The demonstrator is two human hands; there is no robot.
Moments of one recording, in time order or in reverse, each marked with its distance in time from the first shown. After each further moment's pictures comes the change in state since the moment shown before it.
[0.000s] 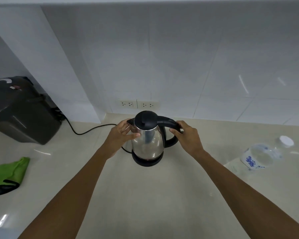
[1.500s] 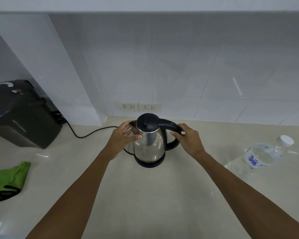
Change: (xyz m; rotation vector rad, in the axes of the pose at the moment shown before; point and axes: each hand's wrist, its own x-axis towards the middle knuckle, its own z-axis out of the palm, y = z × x) left_hand 0.006 -0.007 -0.014 -0.039 -0.007 0.021; right_hand -0.007 -0.007 0.007 0.073 0.004 0.019
